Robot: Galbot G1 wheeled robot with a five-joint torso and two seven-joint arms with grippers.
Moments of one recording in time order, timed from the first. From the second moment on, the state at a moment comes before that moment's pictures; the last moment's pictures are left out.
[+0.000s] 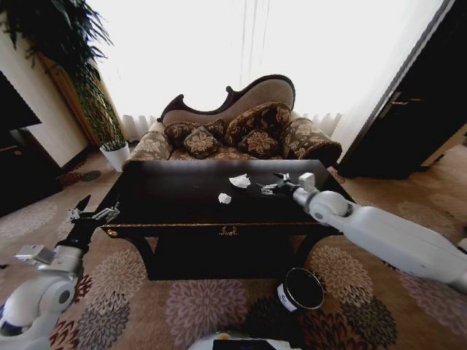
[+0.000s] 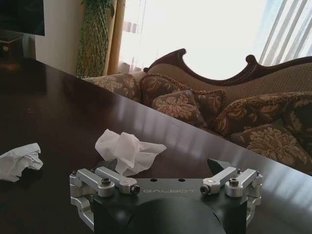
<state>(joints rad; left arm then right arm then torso) 1.62 -0.97 -1.03 -2.14 -0.80 0.00 0.03 -0.05 0.54 -0.73 1.72 1.08 -0.19 0.15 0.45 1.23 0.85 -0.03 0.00</state>
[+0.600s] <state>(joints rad) 1.62 -0.97 -1.03 -2.14 -0.80 0.00 0.03 0.06 0.67 -0.86 1.60 1.05 -0.20 0.15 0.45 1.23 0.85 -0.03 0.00</state>
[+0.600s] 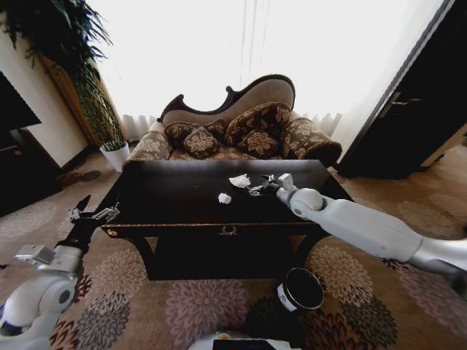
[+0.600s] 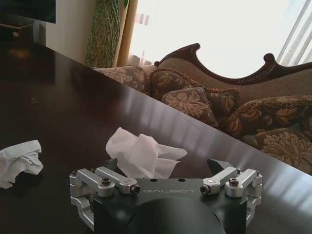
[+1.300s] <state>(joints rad) 1.62 -0.97 -1.03 -2.14 -0.80 0.00 0.03 0.11 0.79 -0.93 1.52 1.03 -0.20 0.15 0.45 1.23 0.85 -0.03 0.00</state>
